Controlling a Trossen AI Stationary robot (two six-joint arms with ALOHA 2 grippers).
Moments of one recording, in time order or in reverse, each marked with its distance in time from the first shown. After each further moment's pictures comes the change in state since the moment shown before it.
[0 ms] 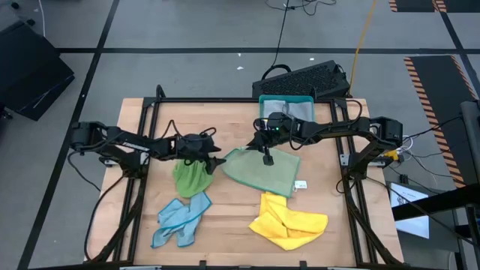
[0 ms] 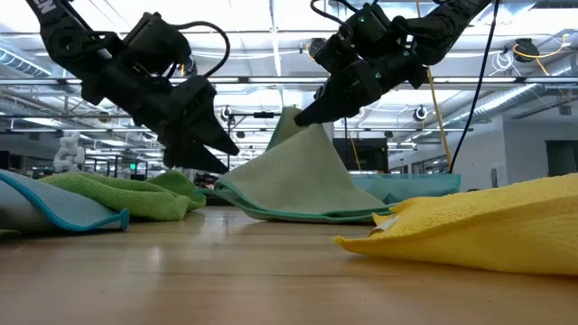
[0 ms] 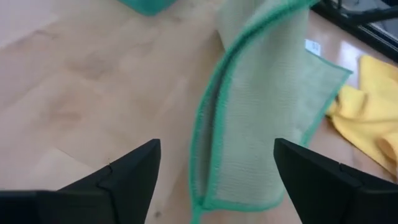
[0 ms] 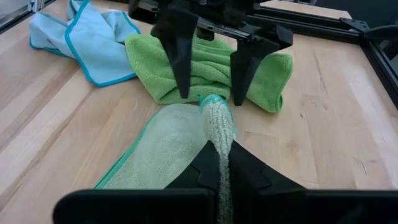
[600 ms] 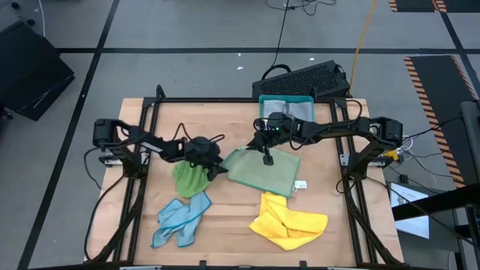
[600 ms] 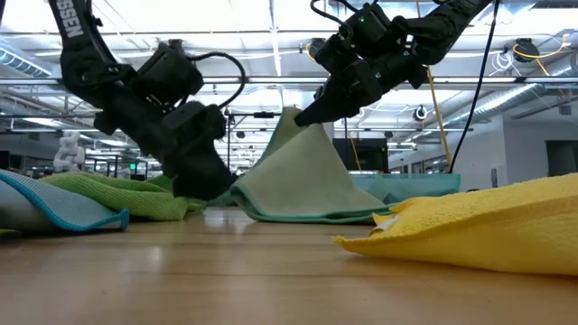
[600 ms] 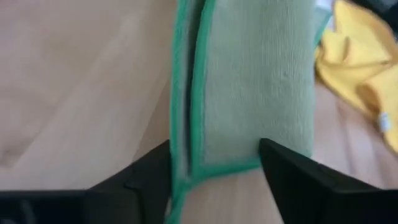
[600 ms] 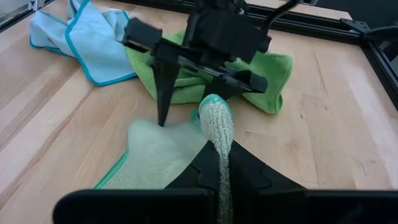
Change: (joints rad) left arm 0.023 0.244 0.003 0.175 0.230 0.051; right arm 0.000 0.000 0.000 -0.001 0.000 -0.006
